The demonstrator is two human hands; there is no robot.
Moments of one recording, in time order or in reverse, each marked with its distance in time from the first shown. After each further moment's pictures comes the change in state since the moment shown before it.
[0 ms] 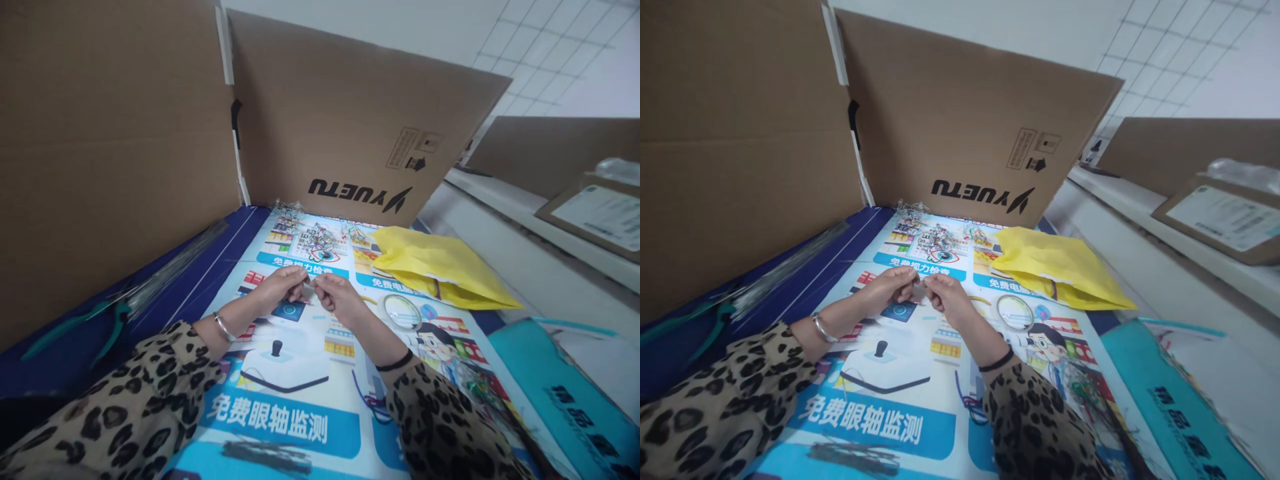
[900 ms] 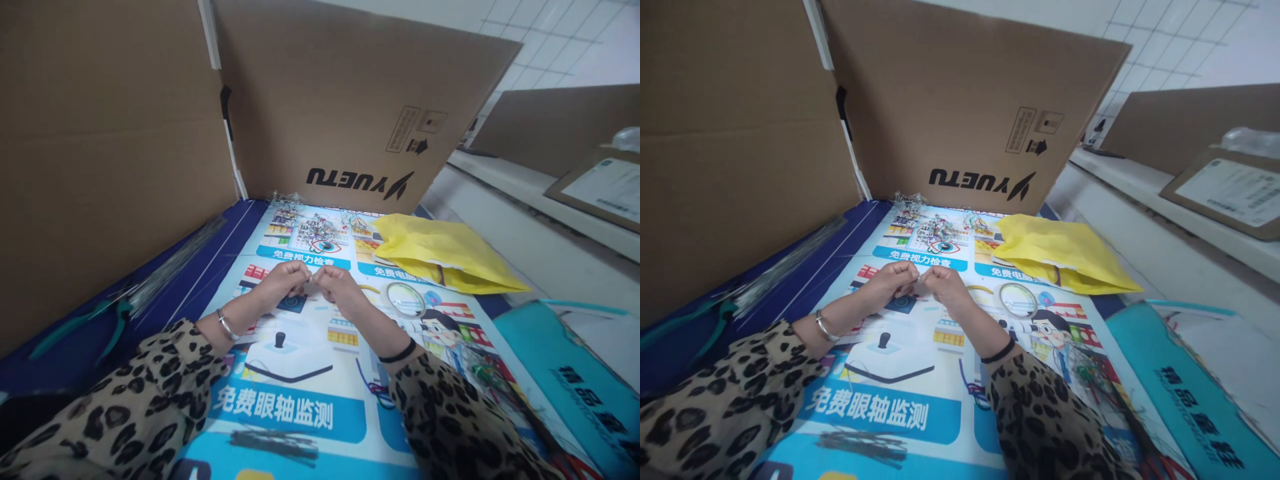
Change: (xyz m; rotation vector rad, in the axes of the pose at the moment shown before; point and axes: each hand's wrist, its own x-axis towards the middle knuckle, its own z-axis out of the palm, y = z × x) left_hand -0.005 0.003 0.009 0.126 0.088 0.007; right_hand -0.004 -0.001 0.011 -0.148 0.033 -0.090
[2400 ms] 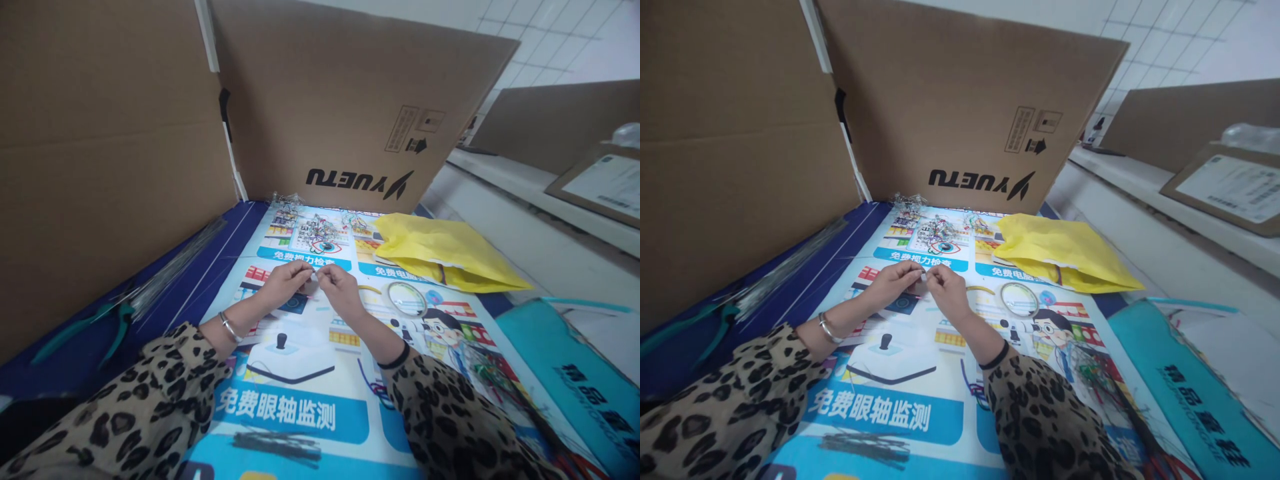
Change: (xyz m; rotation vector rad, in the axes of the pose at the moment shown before) left_hand 0.000 0.002 -0.002 0.470 0.056 0.183; right_hand 0.001 0.017 -0.003 -0.599 0.294 -0.390
